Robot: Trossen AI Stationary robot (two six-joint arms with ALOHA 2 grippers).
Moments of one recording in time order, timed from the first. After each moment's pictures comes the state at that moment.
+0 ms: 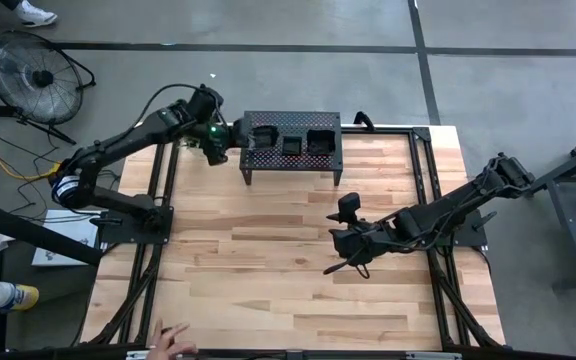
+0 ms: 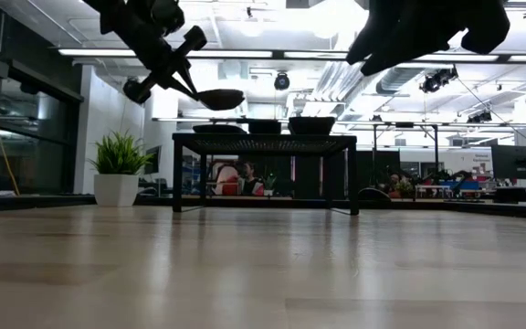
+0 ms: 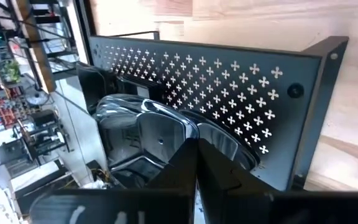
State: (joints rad) left arm 0.71 1.27 1.13 -0.63 0.38 2.15; right arm 0.43 1.40 1.03 -0.54 0.68 -0.24
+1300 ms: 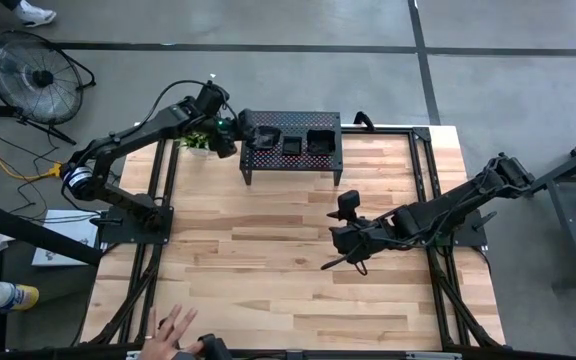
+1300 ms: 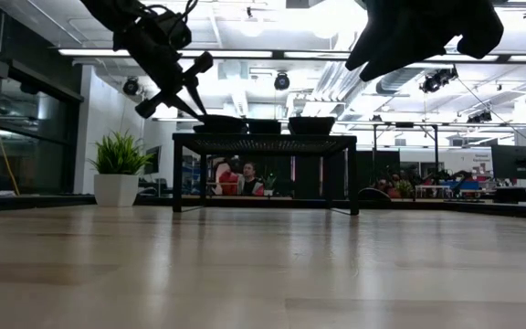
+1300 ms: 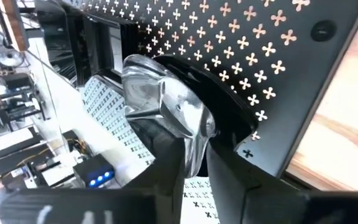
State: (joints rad) left arm 0.76 1.38 1.13 -0.52 0.30 2.06; right arm 0.40 1.40 1.03 -0.56 0.65 -0.22
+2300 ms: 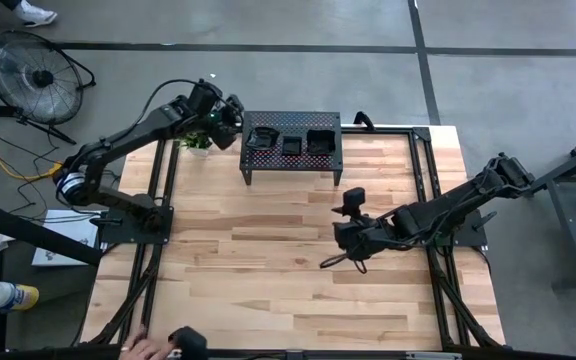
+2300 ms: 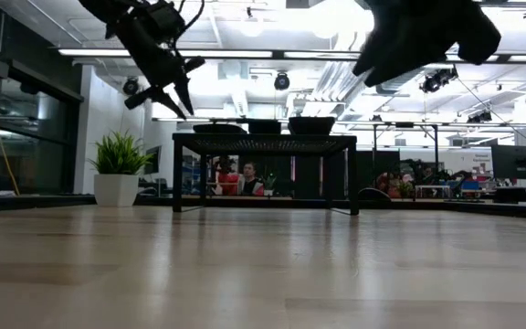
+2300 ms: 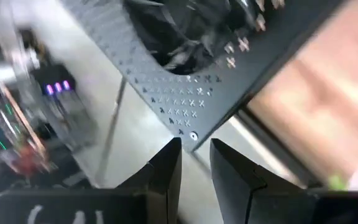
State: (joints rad) left arm 0.76 1.31 1.13 -0.54 -0.02 1.80; right arm 0.40 1.40 1.03 -0.64 0.73 -0.12
